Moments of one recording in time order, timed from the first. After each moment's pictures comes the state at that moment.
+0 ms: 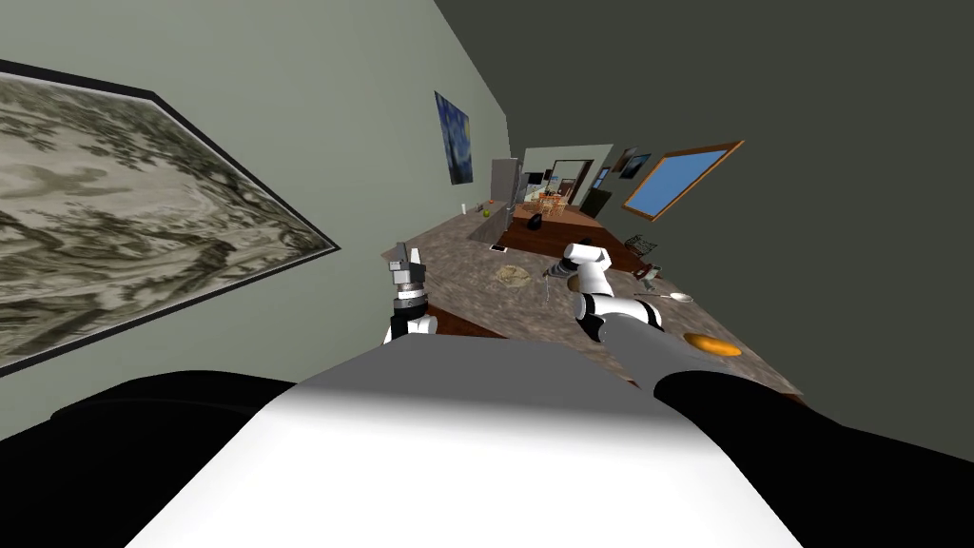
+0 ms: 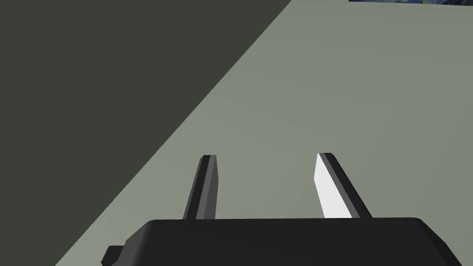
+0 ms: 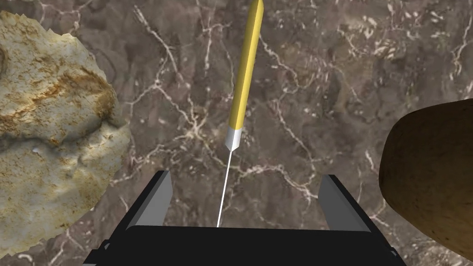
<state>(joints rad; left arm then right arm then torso) 0.47 -0.04 -0.04 -2.24 0.00 -0.52 -0.03 -0.81 -0.52 -0.27 -0.85 -0.27 1.41 -1.47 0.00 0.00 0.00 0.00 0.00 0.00</state>
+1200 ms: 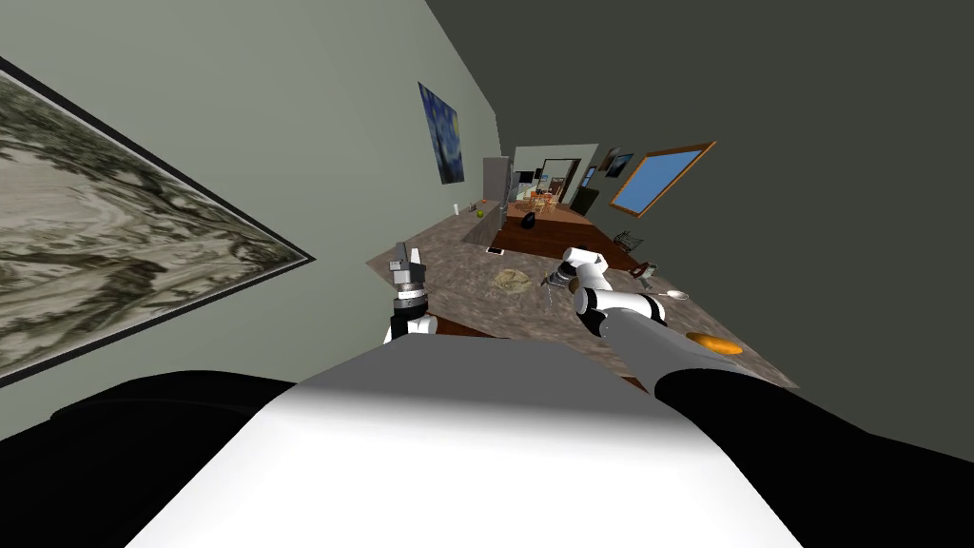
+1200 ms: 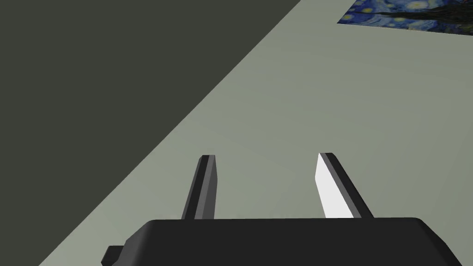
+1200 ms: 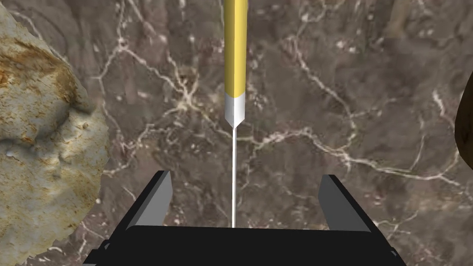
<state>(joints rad) 0.47 -0.04 -0.04 -2.24 0.00 -0.52 -0.03 -0.86 -0.53 -0.27 -0.63 -0.30 1.52 -1.53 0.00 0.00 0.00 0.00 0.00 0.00</state>
